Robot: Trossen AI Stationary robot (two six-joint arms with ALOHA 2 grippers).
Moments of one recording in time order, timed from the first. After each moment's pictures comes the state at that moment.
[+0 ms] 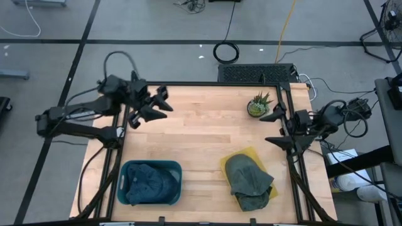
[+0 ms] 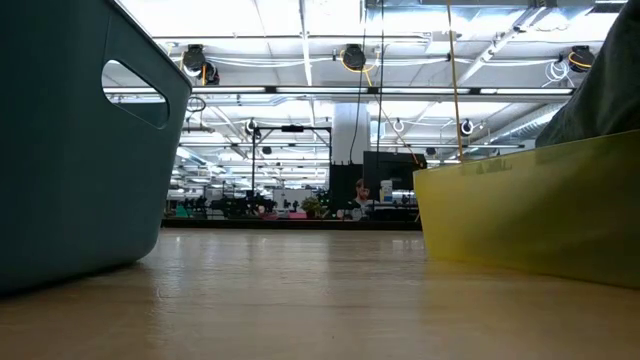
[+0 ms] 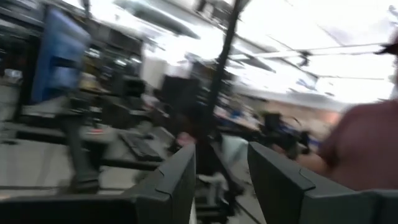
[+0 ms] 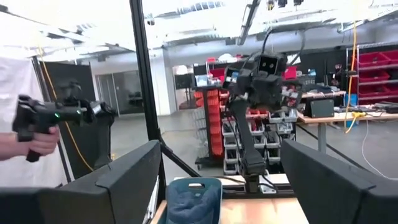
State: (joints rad) left arm 0.29 1.01 0.92 0.47 0.74 -0.50; right arm 0.43 0.61 0.78 0.07 0.29 0.07
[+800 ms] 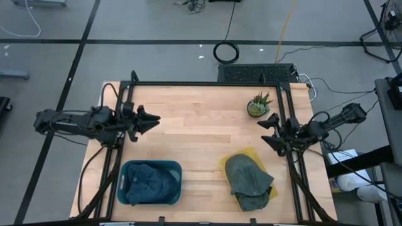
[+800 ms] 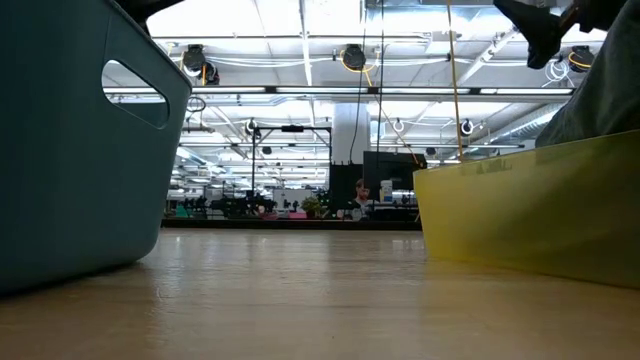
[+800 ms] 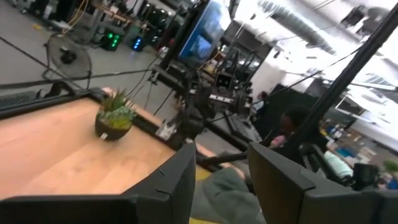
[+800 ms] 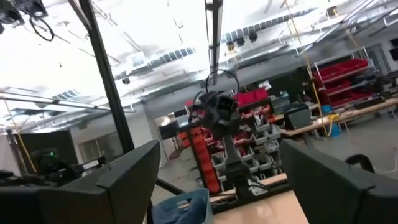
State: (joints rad) left arm -0.10 0.51 0.48 0.13 -0.17 -0.56; right arm 0.43 0.39 0.12 0.73 0.45 0.17
